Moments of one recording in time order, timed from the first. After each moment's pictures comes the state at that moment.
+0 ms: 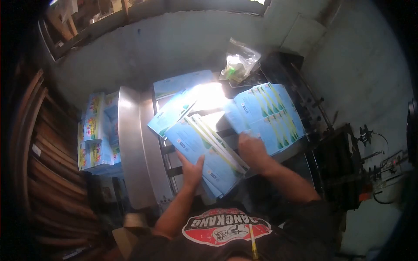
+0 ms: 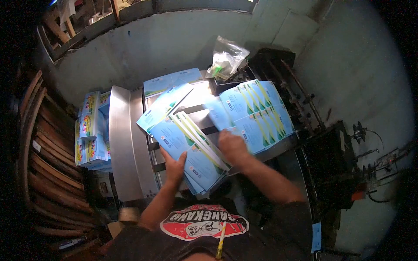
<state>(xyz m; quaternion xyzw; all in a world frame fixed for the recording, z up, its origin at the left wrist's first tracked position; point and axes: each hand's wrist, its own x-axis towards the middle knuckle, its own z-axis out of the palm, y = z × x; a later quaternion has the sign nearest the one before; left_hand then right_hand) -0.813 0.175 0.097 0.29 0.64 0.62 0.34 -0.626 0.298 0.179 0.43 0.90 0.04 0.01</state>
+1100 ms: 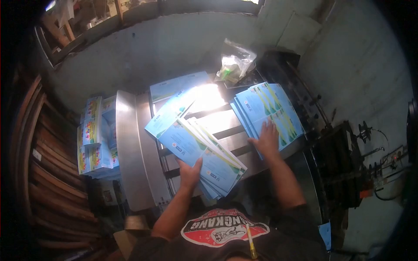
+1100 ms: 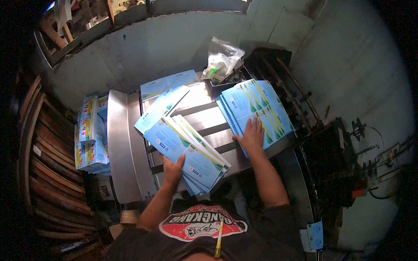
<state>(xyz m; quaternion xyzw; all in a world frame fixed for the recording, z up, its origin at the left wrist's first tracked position) -0.815 0.178 0.071 0.28 0.59 0.65 0.39 -0.558 0.345 0.139 0.63 0.77 0.08 -0.08</state>
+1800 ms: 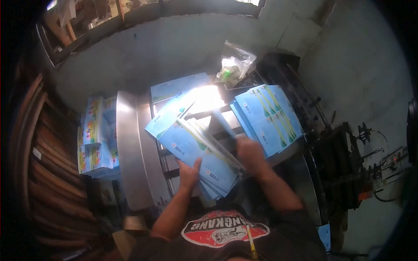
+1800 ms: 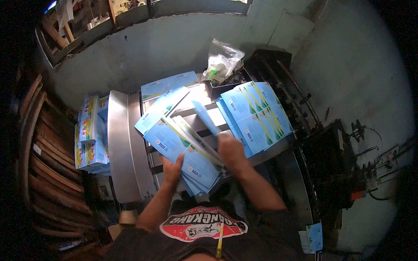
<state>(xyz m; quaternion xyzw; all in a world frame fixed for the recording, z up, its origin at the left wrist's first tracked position) -0.814 0.177 0.086 0.30 0.62 0.63 0.35 -0.620 0.286 0.181 0.48 0.86 -0.07 -0.17</state>
